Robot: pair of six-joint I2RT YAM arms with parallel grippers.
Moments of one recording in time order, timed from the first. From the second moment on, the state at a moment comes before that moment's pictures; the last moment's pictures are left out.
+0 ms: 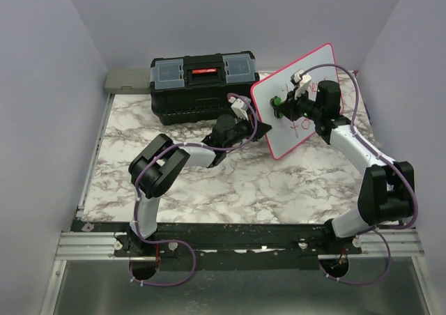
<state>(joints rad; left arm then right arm) -0.74 1.98 1.07 0.91 0.24 -0.64 0.15 1.52 1.07 0.06 -0.59 -0.24</state>
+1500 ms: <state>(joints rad) -0.74 1.98 1.06 0.93 0.25 -0.65 0.16 1.57 1.17 0.04 -0.22 -0.09</state>
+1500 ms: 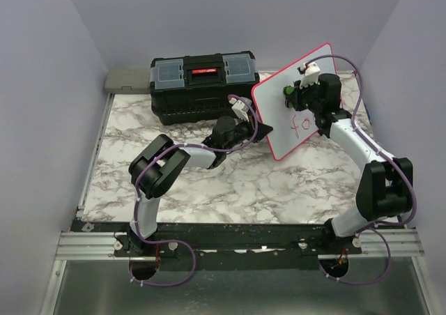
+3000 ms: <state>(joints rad) -0.74 1.98 1.04 0.94 0.26 -0.64 0.06 1.59 1.14 -0.09 -0.73 -0.42</state>
